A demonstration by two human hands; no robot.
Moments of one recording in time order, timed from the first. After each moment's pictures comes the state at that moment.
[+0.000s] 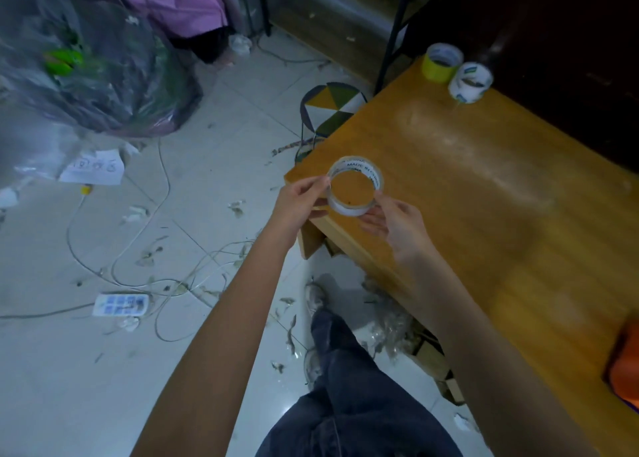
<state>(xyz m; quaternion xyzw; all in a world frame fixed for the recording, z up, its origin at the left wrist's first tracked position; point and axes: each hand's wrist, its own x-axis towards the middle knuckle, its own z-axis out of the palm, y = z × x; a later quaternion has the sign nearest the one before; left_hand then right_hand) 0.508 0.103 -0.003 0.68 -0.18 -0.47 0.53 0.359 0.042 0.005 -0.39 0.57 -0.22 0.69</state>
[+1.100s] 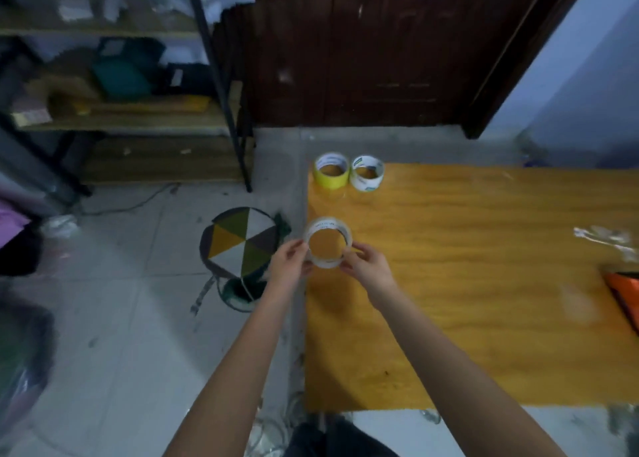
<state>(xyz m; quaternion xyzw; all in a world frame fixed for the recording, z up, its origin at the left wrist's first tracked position) 0.629 -0.192 -0.025 0.62 -0.34 -0.62 0.34 0.496 -0.156 -0.005 -0.25 0.70 -0.41 0.52</state>
